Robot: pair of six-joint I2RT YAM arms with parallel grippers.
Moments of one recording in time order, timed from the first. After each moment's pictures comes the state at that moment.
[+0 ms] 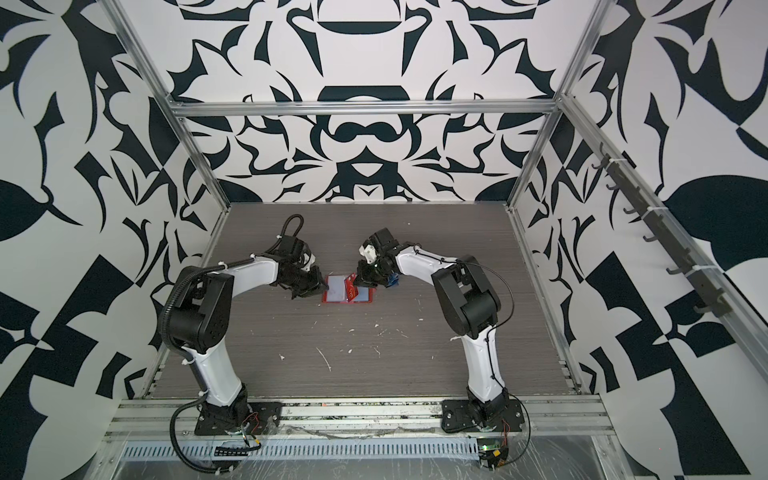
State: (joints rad) left arm -0.30 1.86 1.08 -0.42 0.45 -0.53; right arm 0.56 2.07 1.43 -0.42 -0.59 0.56
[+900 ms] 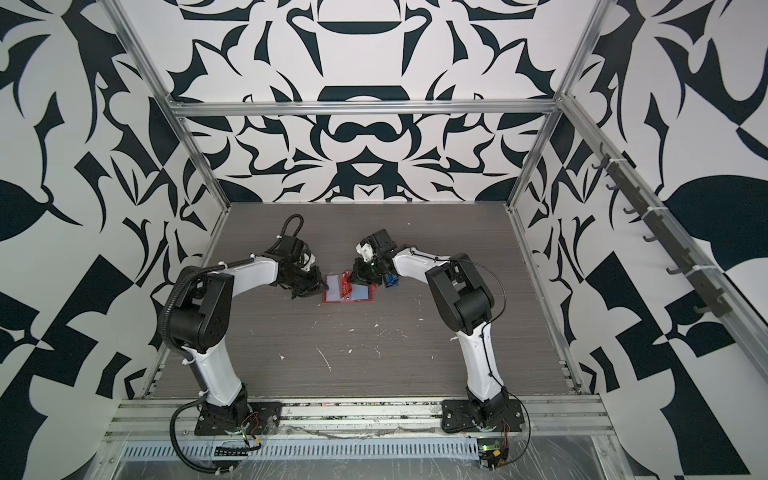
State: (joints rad) left arm -0.30 1.86 1.08 -0.42 0.45 -0.53; right arm 0.56 2.12 1.44 -0.27 -0.64 0.66
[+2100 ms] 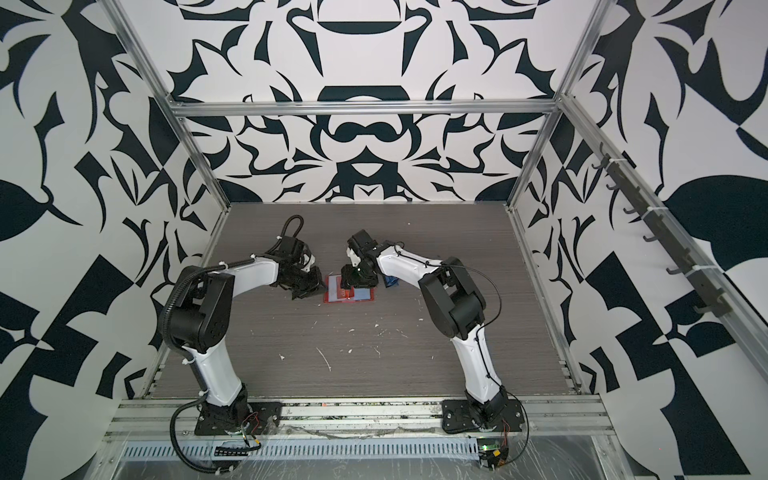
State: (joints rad) left arm -0.30 1.86 1.07 -0.41 0.45 -0.55; right arm 0.68 2.13 1.61 -0.59 -0.28 0.49
